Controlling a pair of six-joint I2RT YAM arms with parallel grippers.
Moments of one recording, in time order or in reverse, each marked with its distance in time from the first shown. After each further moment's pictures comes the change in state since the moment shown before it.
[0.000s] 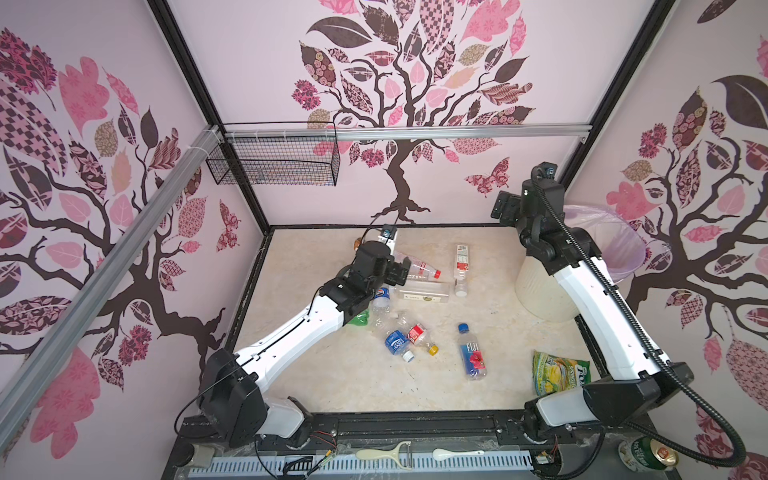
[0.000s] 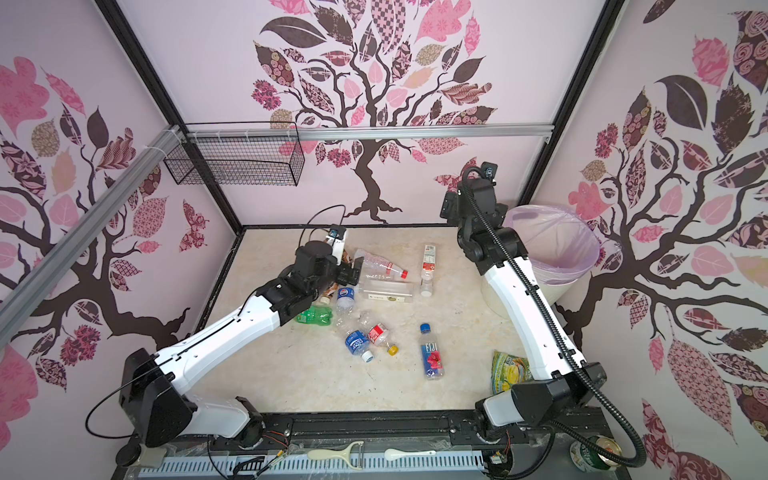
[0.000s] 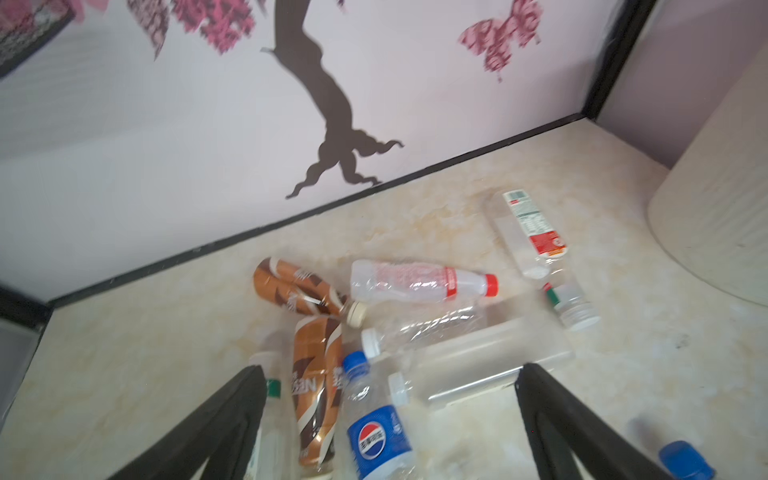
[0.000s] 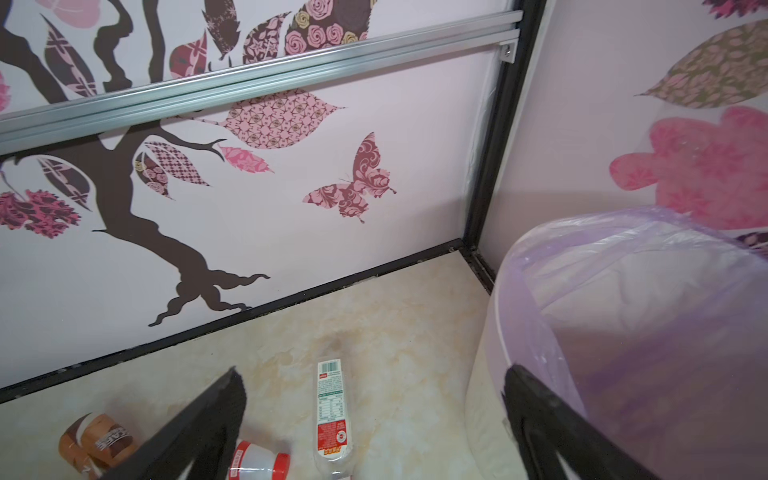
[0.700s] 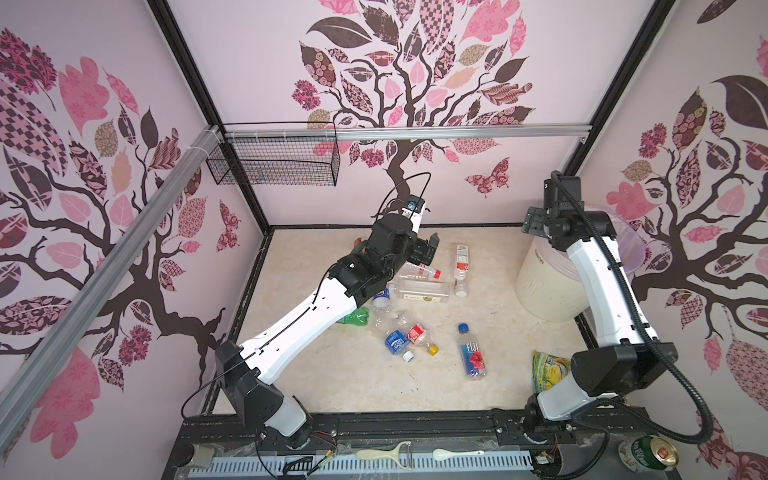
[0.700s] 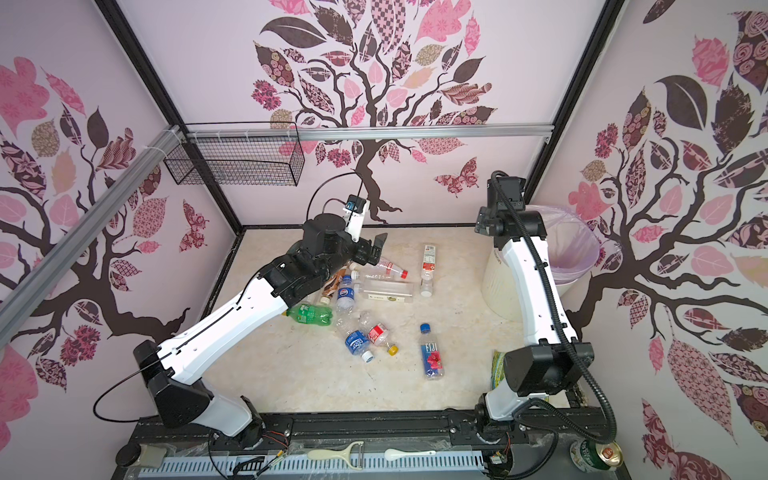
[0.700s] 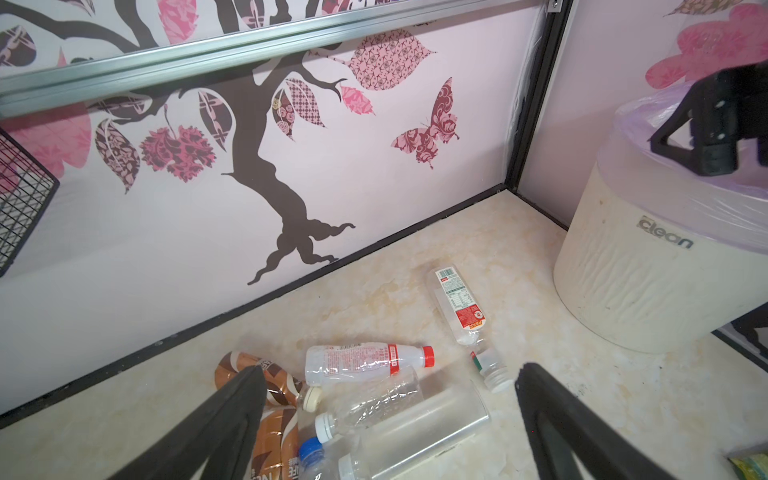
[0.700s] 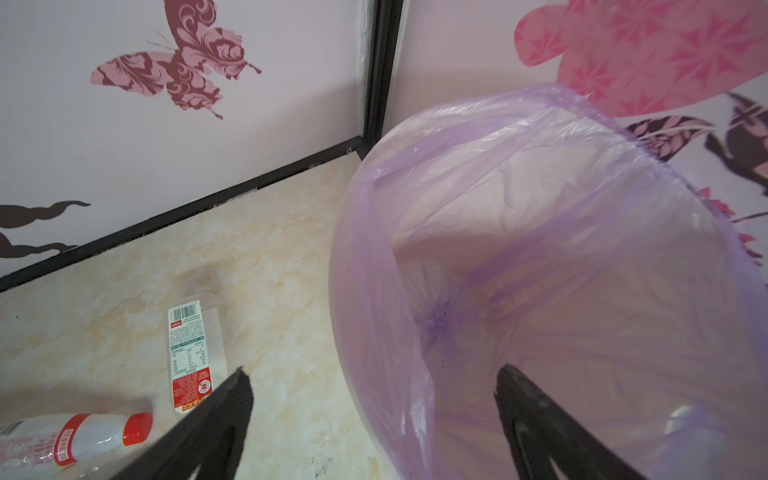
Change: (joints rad) left arm -0.074 0.096 0.347 -0.142 0.021 -0.027; right arm -0.264 0.147 0.095 -0.324 -0.111 -0.002
